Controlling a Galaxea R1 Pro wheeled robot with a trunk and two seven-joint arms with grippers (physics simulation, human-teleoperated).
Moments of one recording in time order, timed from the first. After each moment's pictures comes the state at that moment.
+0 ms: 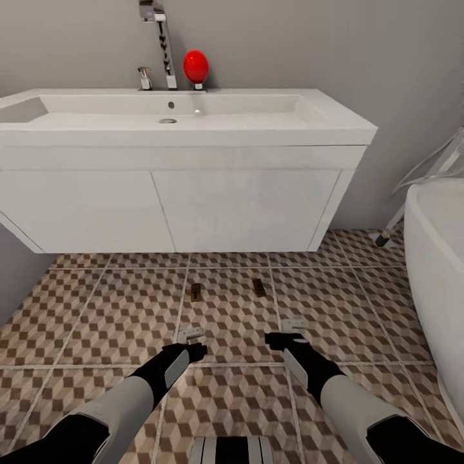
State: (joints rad) left arm -0.81 -0.14 -0.26 -0.27 0.48 0.27 0.23; right arm -0.81 0.08 0.29 -0.34 -0.32 0.17 -0.17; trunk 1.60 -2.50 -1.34
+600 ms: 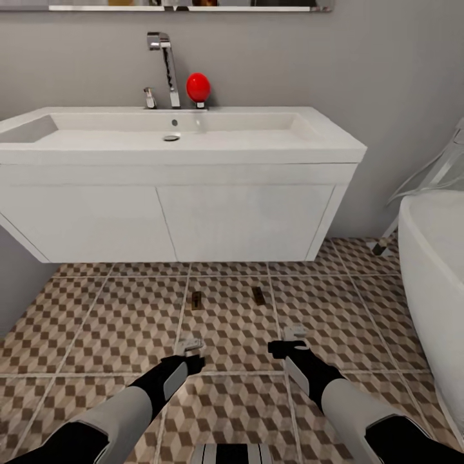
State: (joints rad) left arm -0.78 -0.13 -0.26 -0.22 0.48 0.24 0.22; right arm -0.81 0.08 0.29 -0.26 -0.29 0.15 -0.17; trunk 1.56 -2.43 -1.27
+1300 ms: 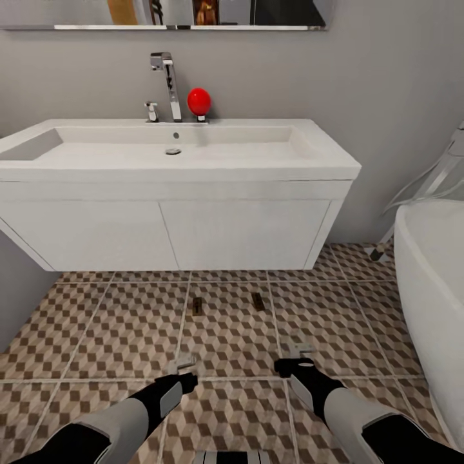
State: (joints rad) left arm -0.77 -0.13 -0.26 -0.07 0.48 0.11 0.23; right arm -0.80 0.08 0.29 -0.10 -0.25 0.07 -0.18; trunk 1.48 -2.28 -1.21
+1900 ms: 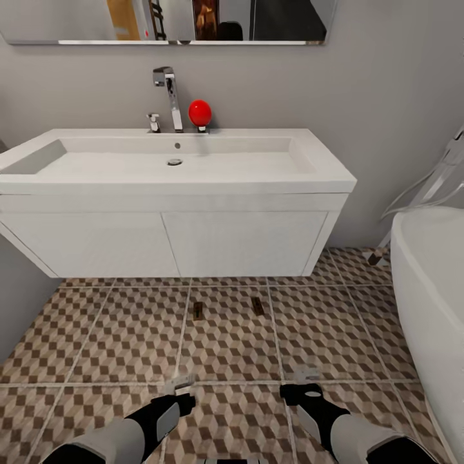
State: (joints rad) left arm -0.70 -0.13 -0.26 -0.06 0.48 0.10 0.23; right arm -0.72 0.07 0.29 -0.03 -0.25 -0.03 -0.18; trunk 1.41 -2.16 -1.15
